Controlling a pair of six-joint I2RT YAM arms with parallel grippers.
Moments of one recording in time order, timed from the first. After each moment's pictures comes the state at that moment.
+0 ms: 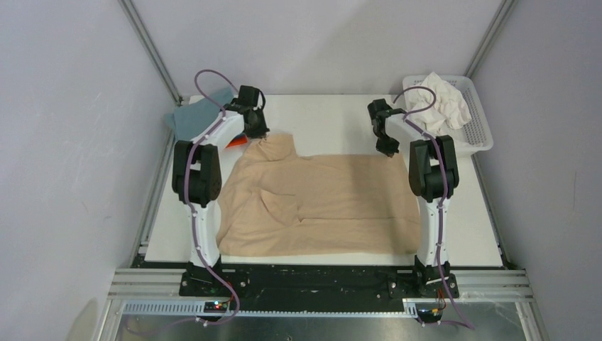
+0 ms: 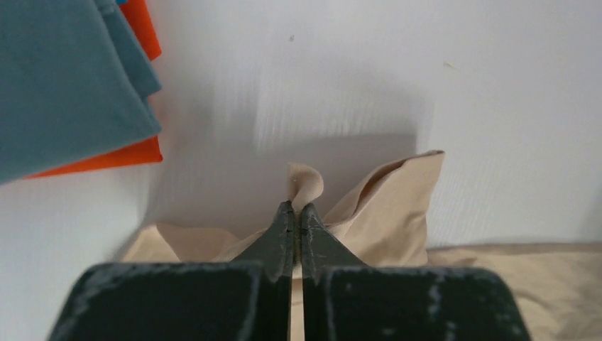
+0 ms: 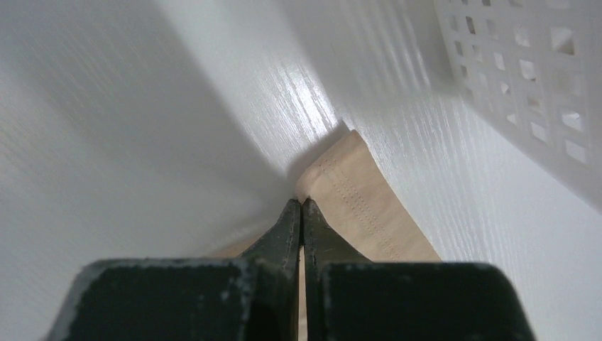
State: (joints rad) left arm -0.21 2.15 1.76 -0.58 -0.03 -0.43; right arm 0.22 2.22 1.74 -0.81 0.52 0.58
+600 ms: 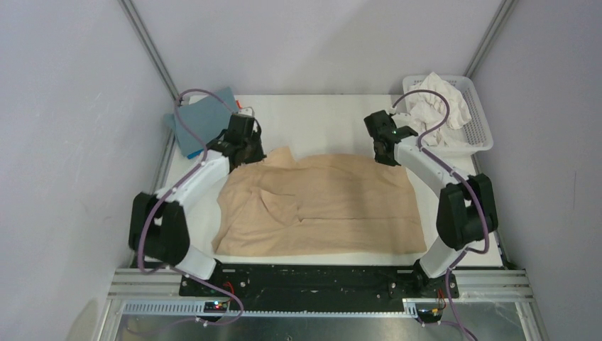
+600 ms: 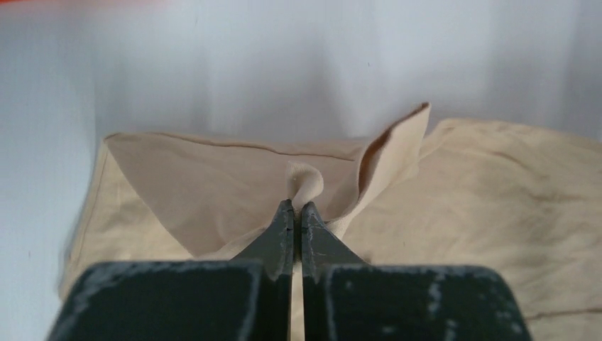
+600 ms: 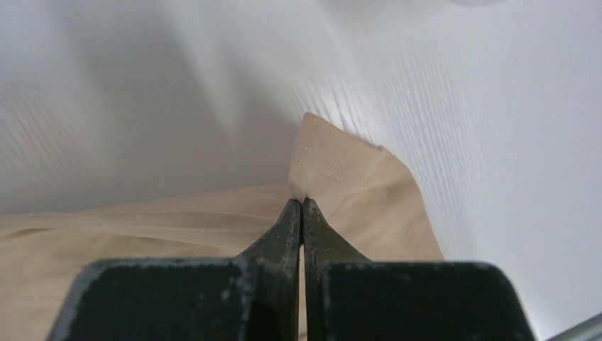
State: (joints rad) left arm -0.32 1.56 1.17 -0.43 -0.09 -0.44; right arm 0.37 1.69 1.33 -0.74 0.56 0.61
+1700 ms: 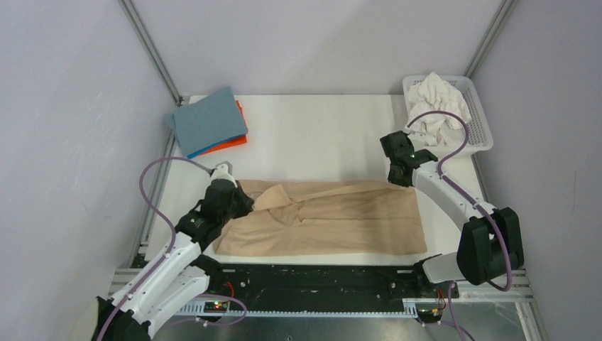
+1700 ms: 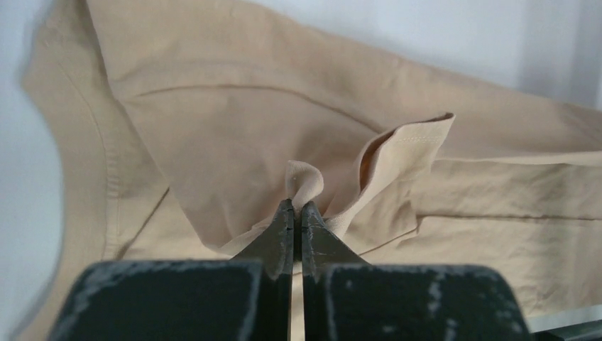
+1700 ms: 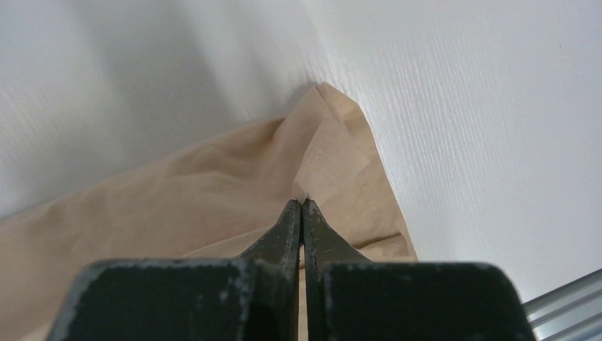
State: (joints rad) left arm -0.45 0.73 0.46 -0.40 -0.16 -0.66; right arm 0.35 1.39 1.01 -0.74 0.51 0.59
